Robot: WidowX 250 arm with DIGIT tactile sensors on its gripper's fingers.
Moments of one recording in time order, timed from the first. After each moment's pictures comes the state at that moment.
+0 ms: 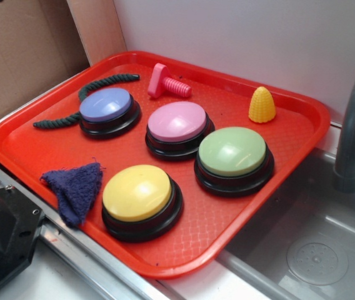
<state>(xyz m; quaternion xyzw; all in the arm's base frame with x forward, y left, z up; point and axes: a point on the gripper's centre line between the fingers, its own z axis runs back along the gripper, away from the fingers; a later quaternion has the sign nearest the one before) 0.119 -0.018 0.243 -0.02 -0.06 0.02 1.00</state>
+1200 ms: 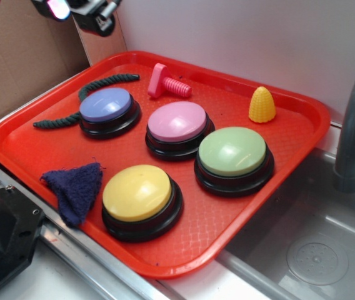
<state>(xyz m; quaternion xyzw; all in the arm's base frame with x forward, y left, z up) 0.229 0.036 0.161 0.04 -0.16 0.06 0.98</state>
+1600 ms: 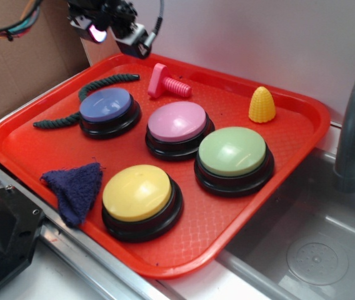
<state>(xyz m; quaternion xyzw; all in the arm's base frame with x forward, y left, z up) 0.281 0.053 0.097 0.07 -0.18 0.09 0.98</state>
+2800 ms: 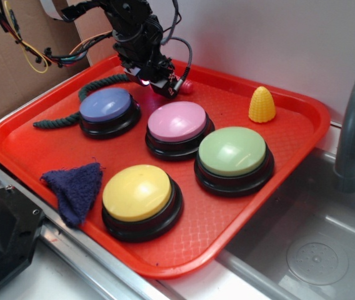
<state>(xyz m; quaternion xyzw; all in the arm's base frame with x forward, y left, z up) 0.325 0.067 0.027 0.06 -0.19 0.05 0.98</state>
